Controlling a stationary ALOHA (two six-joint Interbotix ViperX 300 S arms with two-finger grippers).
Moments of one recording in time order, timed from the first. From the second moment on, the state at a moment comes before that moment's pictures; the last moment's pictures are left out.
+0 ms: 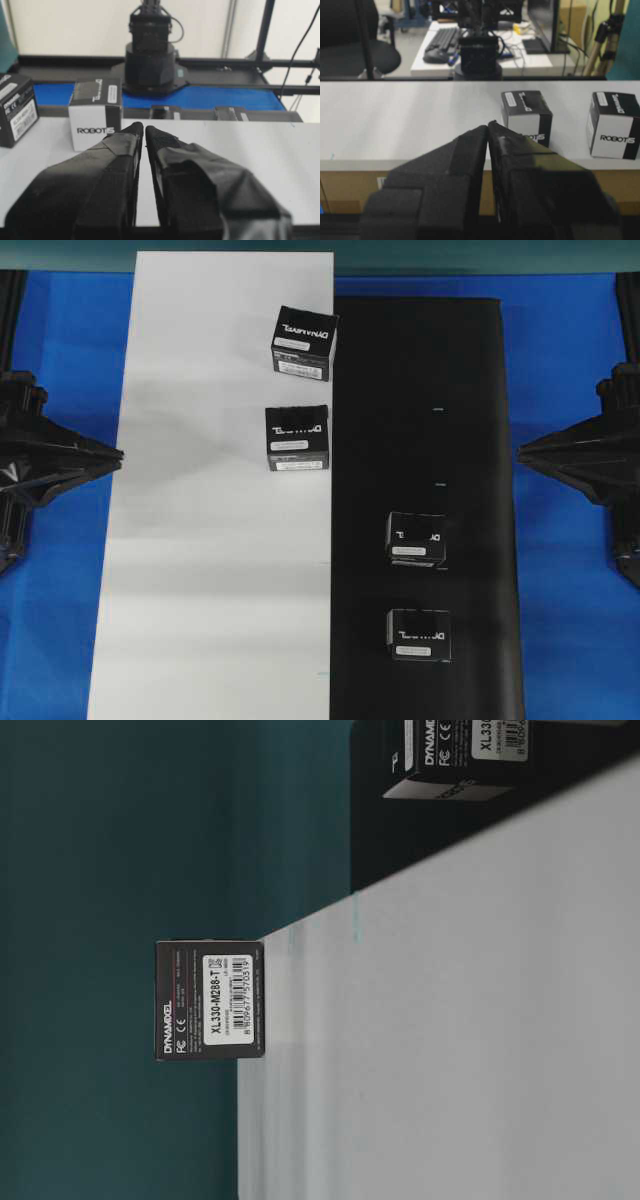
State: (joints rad) left arm 0.00 -0.97 1.18 0.00 -0.29 0.00; right arm 0.00 -0.96 1.16 0.00 -0.29 0.00
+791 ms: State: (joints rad) left arm -0.03 -0.97 1.12 0.01 -0.17 -0.04; right arm 0.07 -0.91 1.11 0.04 0.46 0.12
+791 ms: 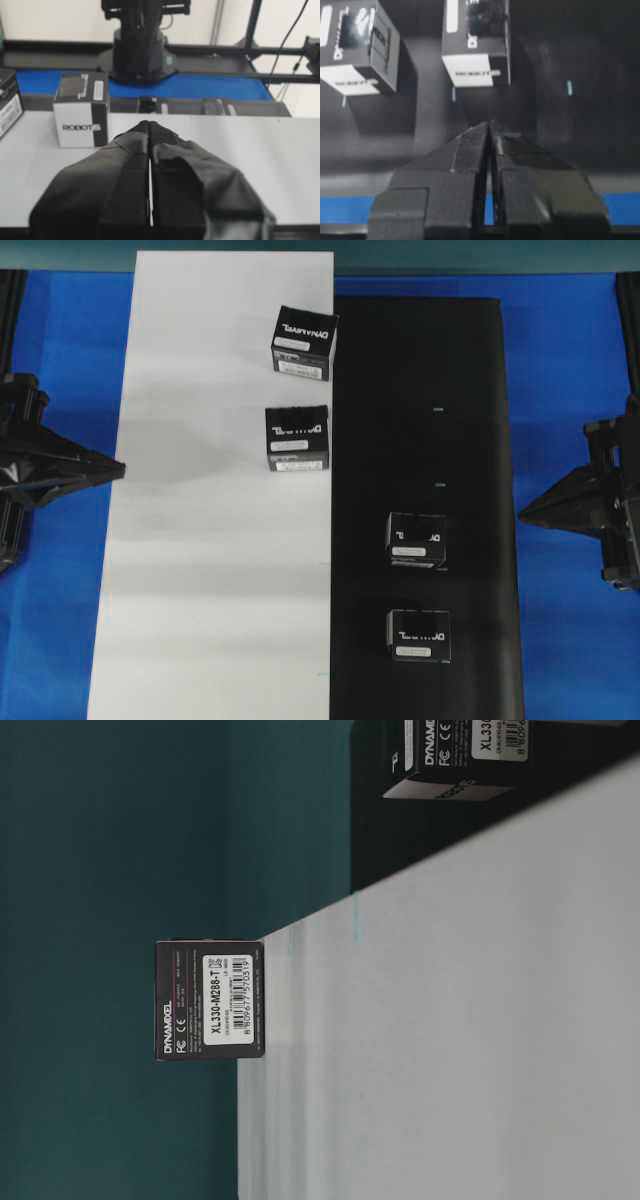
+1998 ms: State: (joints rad) left arm -0.04 -0.97 1.11 0.02 -0.15 -0.07; right arm 0.14 -0.49 1.03 -0.04 0.29 0.27
